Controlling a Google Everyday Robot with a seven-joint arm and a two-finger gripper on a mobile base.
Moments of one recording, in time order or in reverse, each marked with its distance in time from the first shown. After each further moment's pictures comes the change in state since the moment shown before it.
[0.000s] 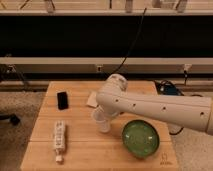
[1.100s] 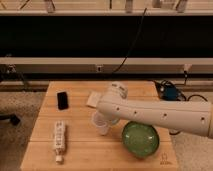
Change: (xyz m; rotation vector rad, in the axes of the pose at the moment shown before) arm -0.014 0.013 0.019 0.005 0.001 0.025
